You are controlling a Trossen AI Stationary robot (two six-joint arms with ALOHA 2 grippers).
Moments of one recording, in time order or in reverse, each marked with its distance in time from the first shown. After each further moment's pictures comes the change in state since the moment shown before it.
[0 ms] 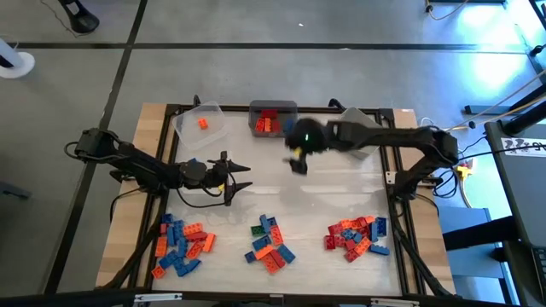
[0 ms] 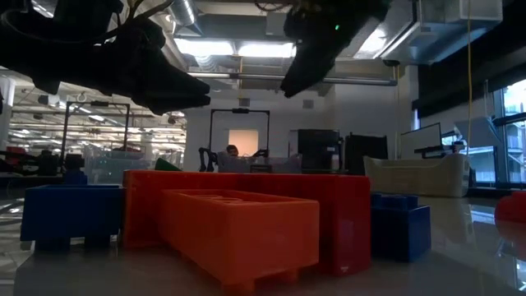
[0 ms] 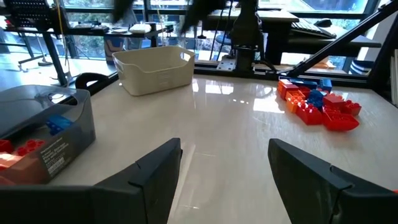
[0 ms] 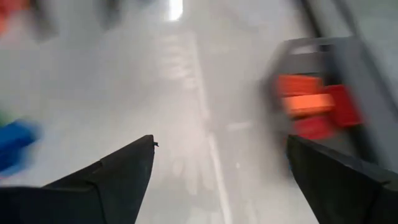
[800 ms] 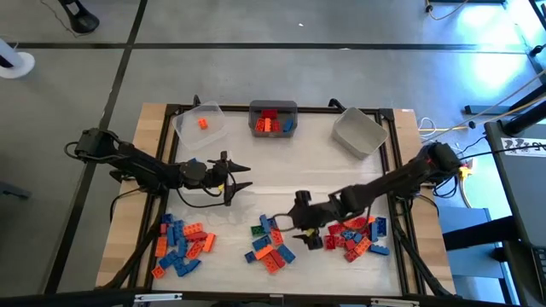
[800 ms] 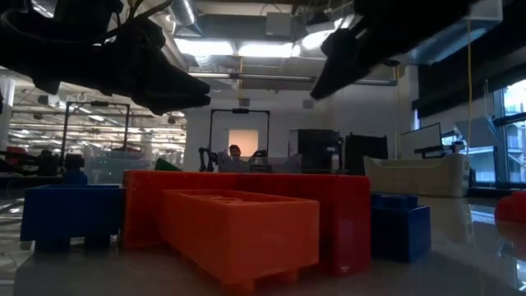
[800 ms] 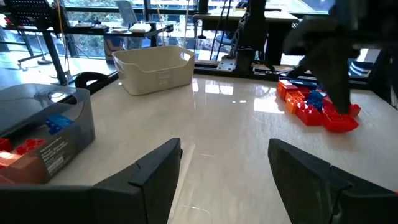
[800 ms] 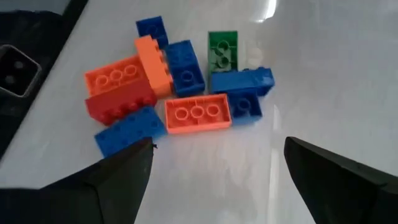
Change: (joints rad) left arm 0.000 0.000 0.000 0.000 0.000 -0.008; right arm 0.554 0.052 -0.228 0.257 0.075 0.239
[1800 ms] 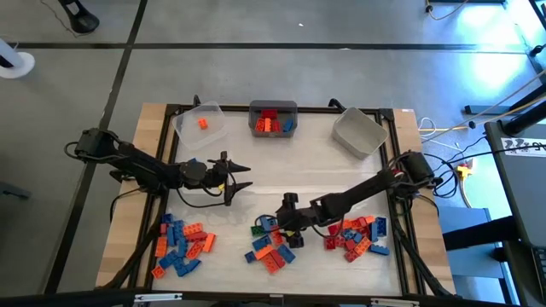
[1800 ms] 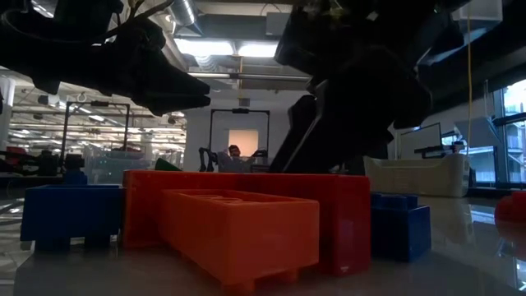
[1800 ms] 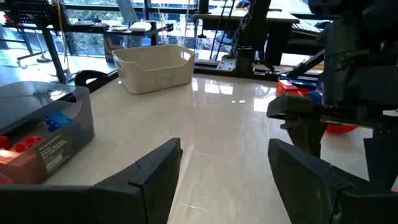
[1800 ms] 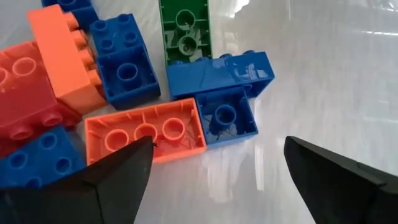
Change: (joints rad) left arm 0.000 0.000 0.000 -0.005 0.000 -0.011; right arm -0.041 0.262 0.001 0.245 0.082 0.005
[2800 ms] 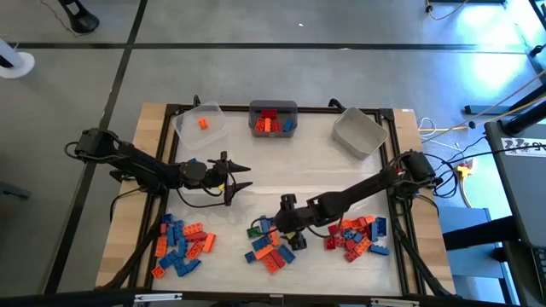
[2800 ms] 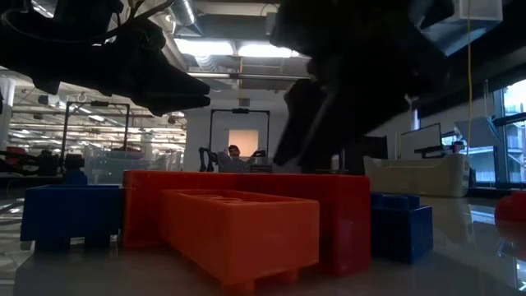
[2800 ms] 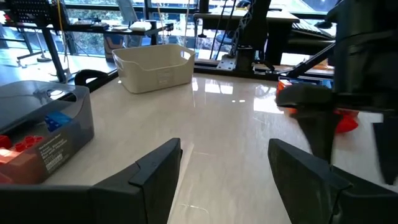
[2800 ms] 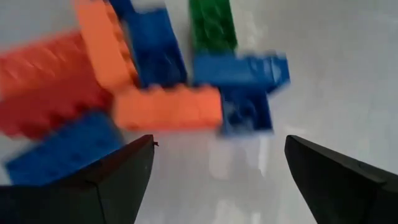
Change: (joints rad) left arm 0.000 0.000 -0.001 0.000 0.000 -0.001; right arm 0.001 -0.015 0.119 -0.206 -0.087 -0.058
